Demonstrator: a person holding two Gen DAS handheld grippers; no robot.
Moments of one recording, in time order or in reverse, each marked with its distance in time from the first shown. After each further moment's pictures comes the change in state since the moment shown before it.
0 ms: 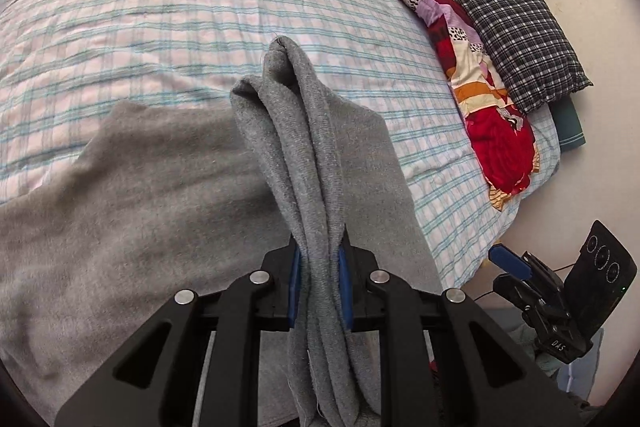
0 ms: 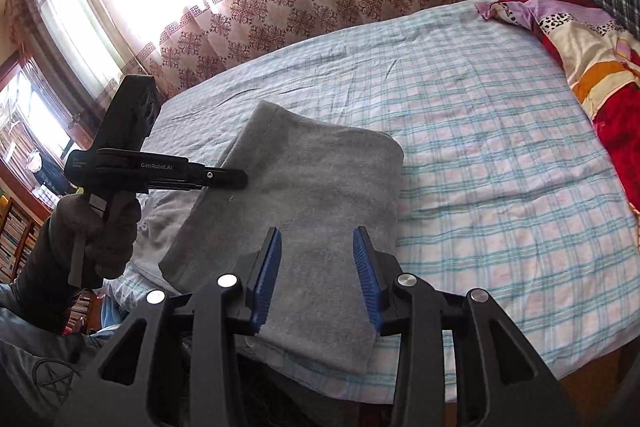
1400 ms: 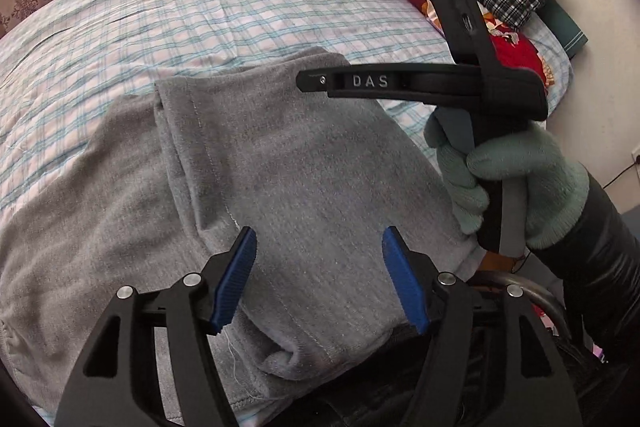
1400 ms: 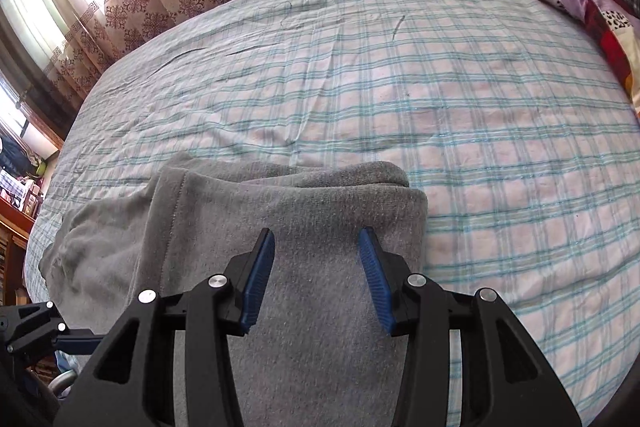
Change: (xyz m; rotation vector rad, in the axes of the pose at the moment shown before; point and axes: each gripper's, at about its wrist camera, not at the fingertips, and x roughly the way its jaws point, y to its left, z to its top) left arm 0.011 -0.041 -0.076 0.305 -0.022 0.154; right arm 0.170 -0.007 0.067 0.003 0.152 -0.157
